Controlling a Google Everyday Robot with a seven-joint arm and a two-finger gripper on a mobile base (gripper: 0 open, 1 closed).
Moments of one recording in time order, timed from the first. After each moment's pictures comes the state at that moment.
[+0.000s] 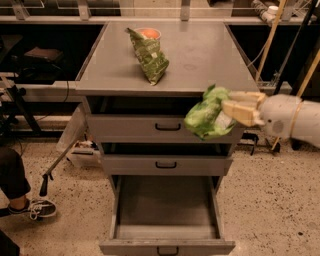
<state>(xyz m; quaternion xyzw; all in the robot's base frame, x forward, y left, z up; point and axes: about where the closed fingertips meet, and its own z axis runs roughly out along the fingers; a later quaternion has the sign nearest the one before) 0.562 -0.190 0.878 -0.33 0.71 0.26 0.57</state>
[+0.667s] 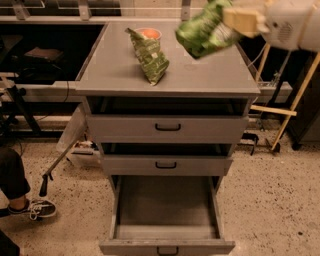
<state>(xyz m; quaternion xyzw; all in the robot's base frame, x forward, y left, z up) 0.623 -0.168 1.073 -0.34 0.65 0.19 0.65</state>
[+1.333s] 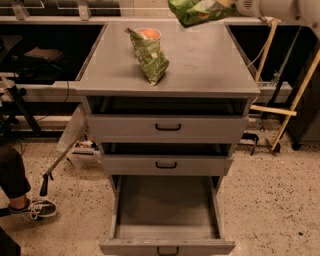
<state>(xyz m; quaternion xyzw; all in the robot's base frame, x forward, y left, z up) 0.751 -0.162 1.094 -0.27 0.69 0.14 0.66</state>
